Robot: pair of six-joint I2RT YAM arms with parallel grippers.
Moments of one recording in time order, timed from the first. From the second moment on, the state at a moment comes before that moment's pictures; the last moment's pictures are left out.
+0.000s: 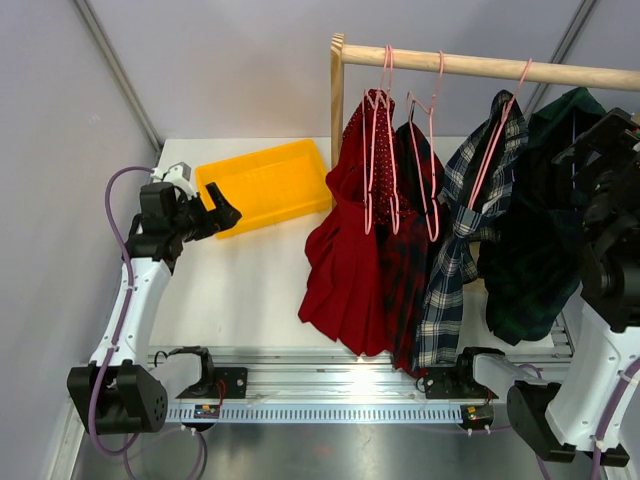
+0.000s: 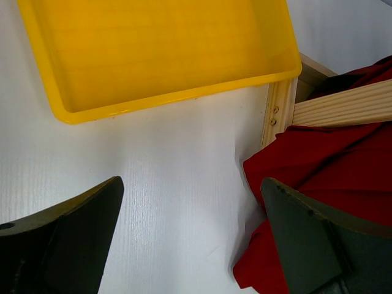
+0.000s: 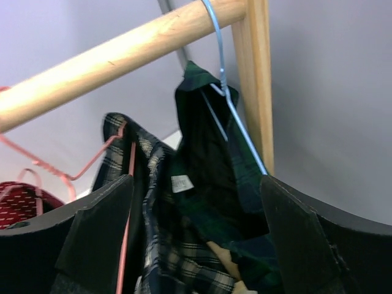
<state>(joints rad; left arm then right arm) 0.04 1.08 0.95 -0.47 0.31 -0.37 -0.06 1.09 2.06 -1.01 0.48 0.28</state>
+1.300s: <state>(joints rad) 0.04 1.12 0.95 -0.48 0.39 -0.38 -0.33 1.24 1.73 -0.83 0.57 0.23</state>
